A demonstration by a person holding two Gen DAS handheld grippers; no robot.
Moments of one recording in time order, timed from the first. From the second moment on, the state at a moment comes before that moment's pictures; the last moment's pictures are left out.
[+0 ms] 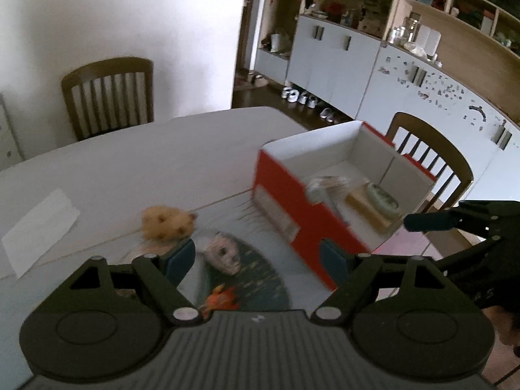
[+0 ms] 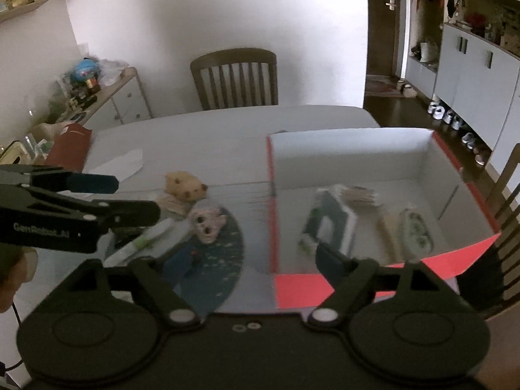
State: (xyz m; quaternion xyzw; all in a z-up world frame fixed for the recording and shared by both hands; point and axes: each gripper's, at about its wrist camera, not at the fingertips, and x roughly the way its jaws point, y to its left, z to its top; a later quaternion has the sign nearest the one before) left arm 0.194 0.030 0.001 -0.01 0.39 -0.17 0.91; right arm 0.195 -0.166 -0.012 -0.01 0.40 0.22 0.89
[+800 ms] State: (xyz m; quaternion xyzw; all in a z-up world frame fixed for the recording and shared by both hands) left arm 0.180 0.140 -0.111 0.00 0.44 -0.15 0.88; right arm 0.199 -0.065 -0.076 -0.06 0.46 0.22 0.86
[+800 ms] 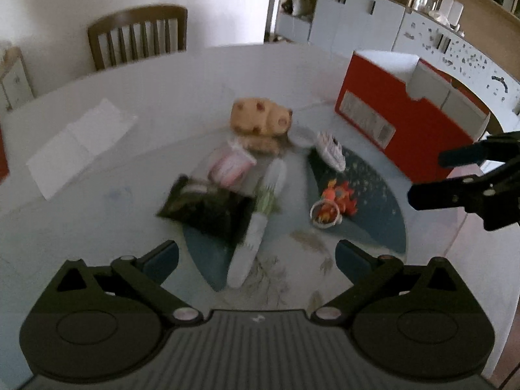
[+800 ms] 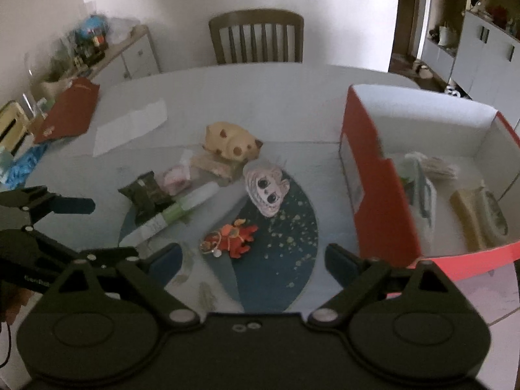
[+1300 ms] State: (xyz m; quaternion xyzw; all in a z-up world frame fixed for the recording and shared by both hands) left arm 0.191 0.148 -0.149 0.00 0.44 -0.13 0.89; right arm 0.223 -0.032 -0.120 -0.09 0.49 0.22 0.84
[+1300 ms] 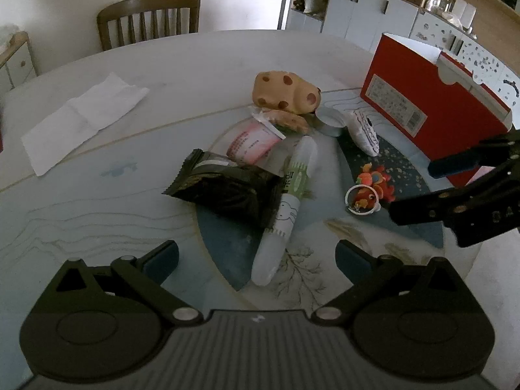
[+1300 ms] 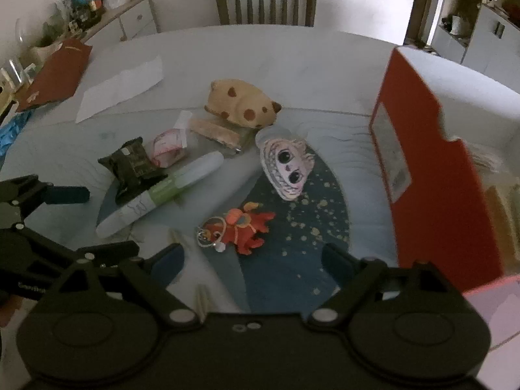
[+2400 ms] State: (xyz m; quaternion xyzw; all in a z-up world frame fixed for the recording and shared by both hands) left arm 0.186 0.115 -0.140 0.07 0.45 -0.13 0.88; right arm 0.226 -0.004 -0.136 -0.13 0.48 0.24 0.83
